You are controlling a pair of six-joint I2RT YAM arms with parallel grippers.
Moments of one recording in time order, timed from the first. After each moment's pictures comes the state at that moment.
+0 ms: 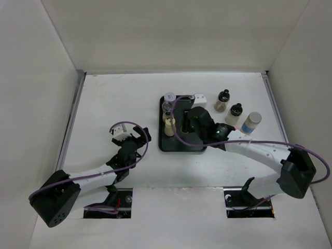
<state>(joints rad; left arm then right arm) -0.71 1.04 0.14 0.67 -0.72 -0.75 0.81 1.34 0.98 -0.19 0.48 0.46</state>
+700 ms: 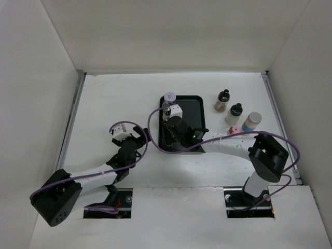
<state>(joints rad) -0.69 1.06 0.14 0.66 -0.70 -0.78 0.98 1.66 1.07 -0.09 0.39 0.49</state>
